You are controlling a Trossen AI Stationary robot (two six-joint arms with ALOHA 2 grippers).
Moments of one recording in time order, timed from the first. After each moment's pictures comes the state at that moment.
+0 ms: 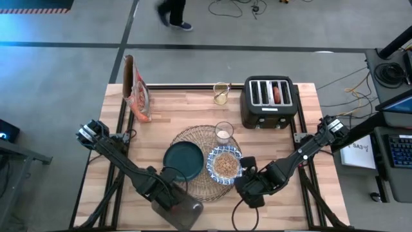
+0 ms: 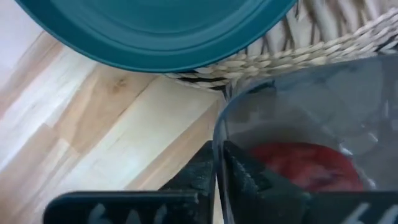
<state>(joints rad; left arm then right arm) -0.69 1.75 1.24 -1.01 -0.12 -1.50 0.60 1.71 1.44 -0.99 0.20 0.39</state>
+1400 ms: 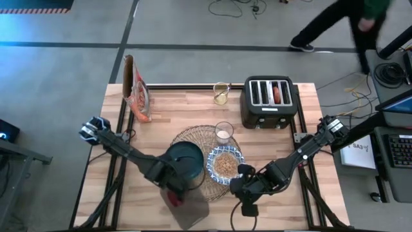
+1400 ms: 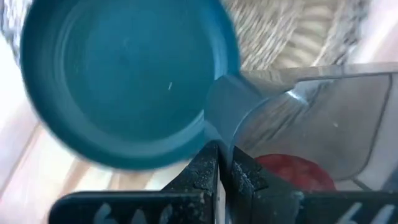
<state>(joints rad) -0.54 1.74 1.45 -1.11 -0.20 -1.07 0.59 1.71 1.44 -0.78 0.07 0.58</state>
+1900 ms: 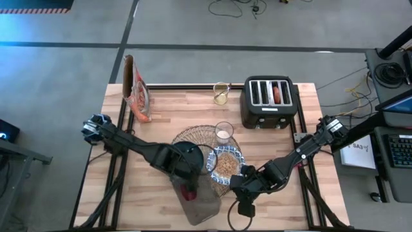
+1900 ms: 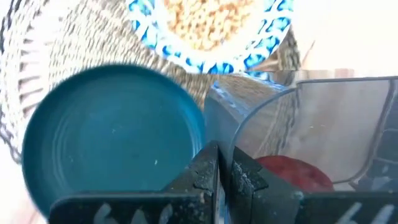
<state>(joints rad) -0.41 1.74 1.55 -1.00 -0.21 -0.81 0.58 1.72 1.44 -0.78 -0.01 0.80</state>
